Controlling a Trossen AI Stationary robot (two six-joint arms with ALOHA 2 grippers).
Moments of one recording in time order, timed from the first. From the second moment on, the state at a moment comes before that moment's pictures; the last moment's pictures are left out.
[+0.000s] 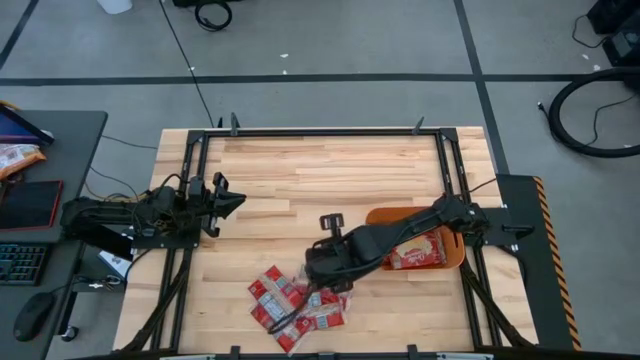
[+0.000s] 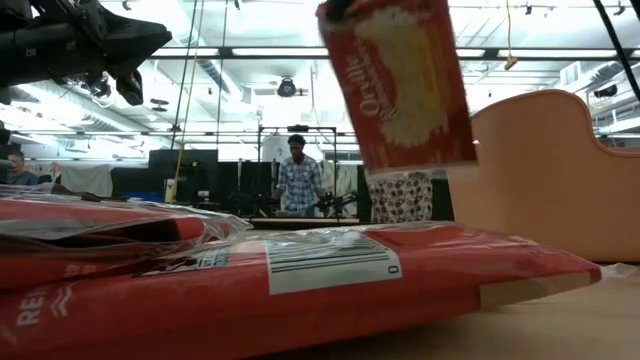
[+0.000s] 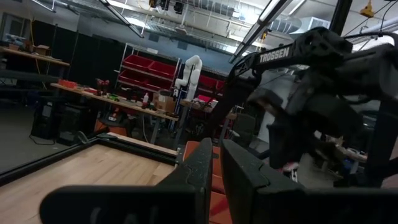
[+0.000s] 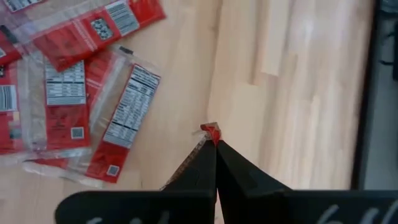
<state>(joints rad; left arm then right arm) 0.00 0.18 0.01 0.47 -0.12 -0.28 0.41 2.19 2.34 -1.46 0.44 0.17</state>
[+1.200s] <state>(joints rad) 0.00 0.18 0.01 0.47 -0.12 -0.28 0.54 1.57 1.64 -1.34 0.69 0.85</state>
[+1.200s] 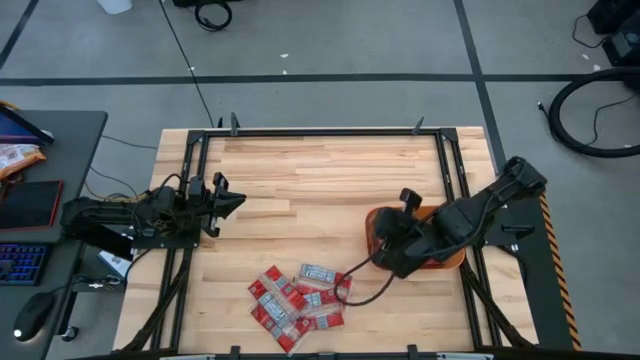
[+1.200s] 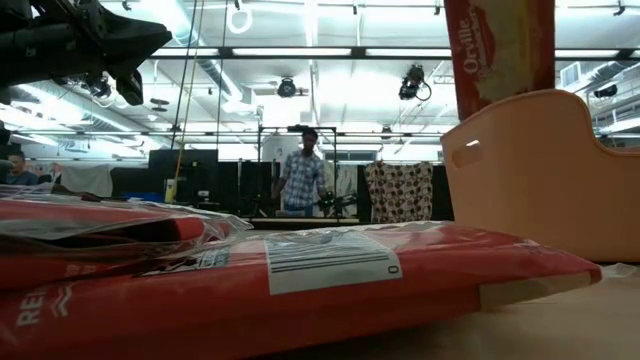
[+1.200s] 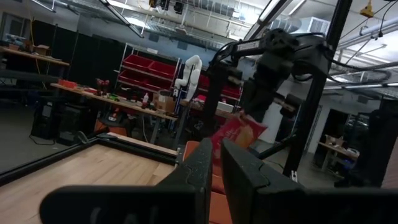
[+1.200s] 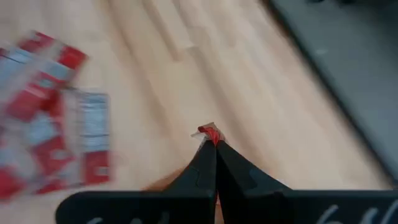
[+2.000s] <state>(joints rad) 0.00 0.18 0.01 0.47 -0.12 -0.28 0.46 1.33 1.20 -1.22 0.29 0.94</state>
